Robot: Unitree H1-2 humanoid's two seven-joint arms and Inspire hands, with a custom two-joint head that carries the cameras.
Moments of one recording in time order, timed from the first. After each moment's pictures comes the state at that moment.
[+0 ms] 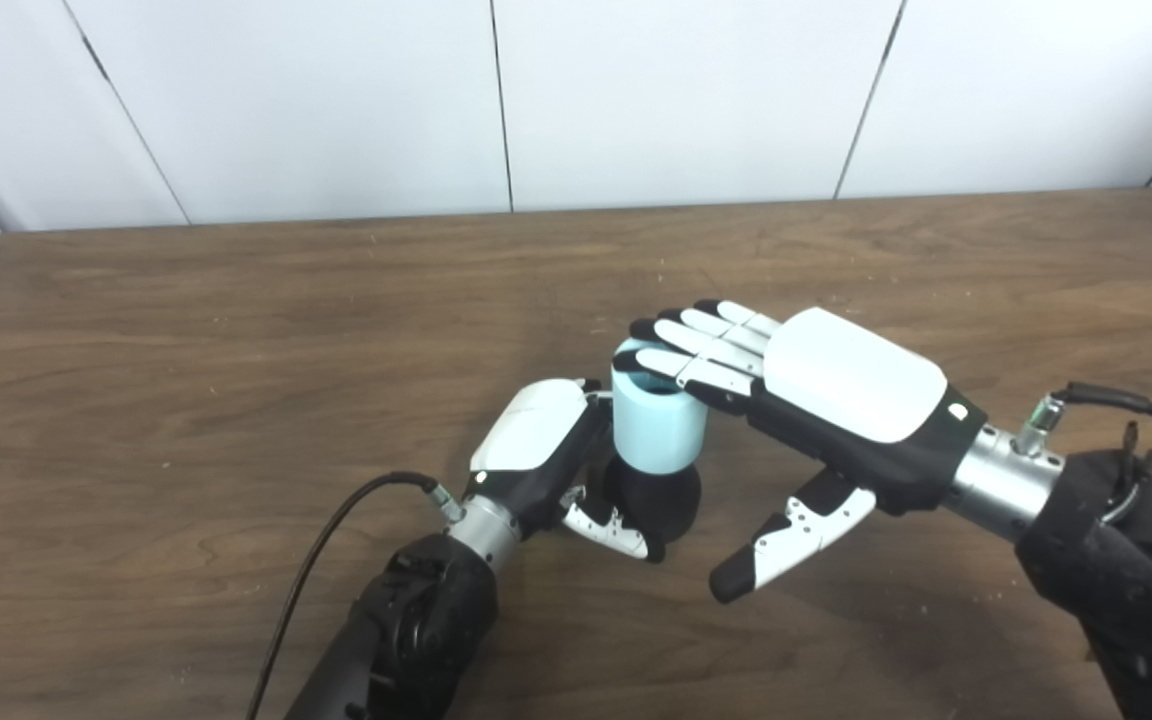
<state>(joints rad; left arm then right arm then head) -0.19 0.14 -0.49 -0.20 0.78 0.22 -0.28 -0.24 -0.46 0.18 -0.79 -0.62 0.12 0.79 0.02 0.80</state>
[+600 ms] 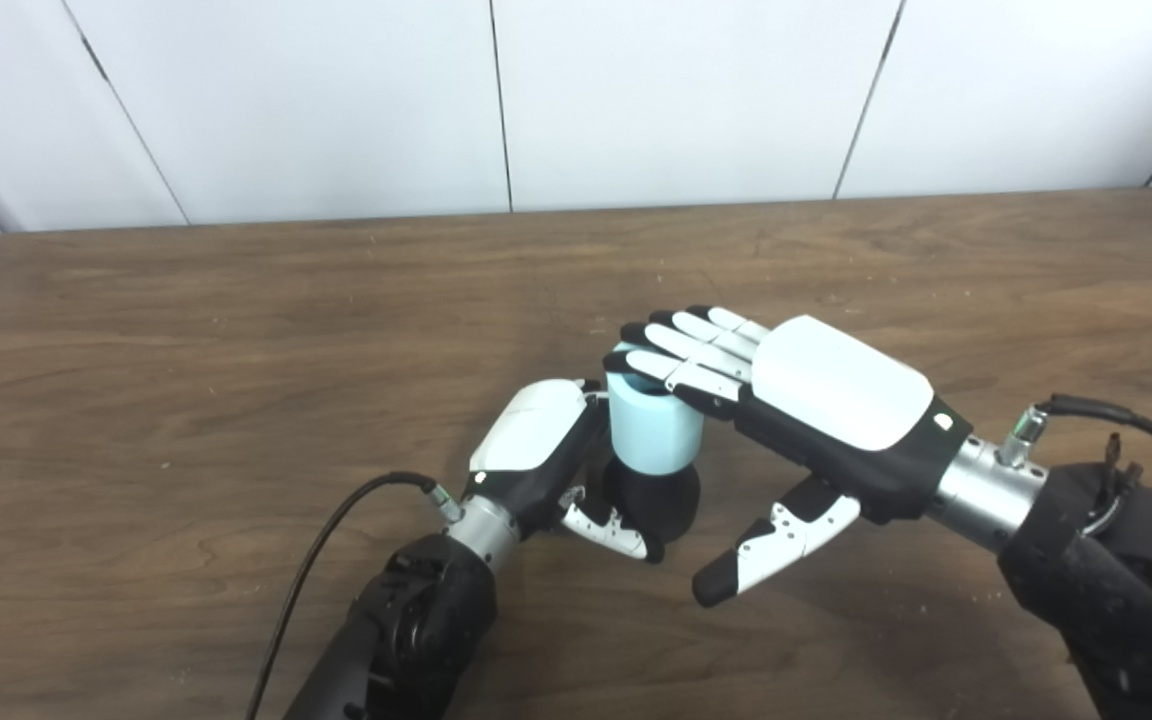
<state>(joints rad) -0.19 0.14 -0.49 -0.20 0.78 0.22 -0.28 -0.24 -0.44 0.21 -0.80 -0.64 0.15 0.79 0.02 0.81</state>
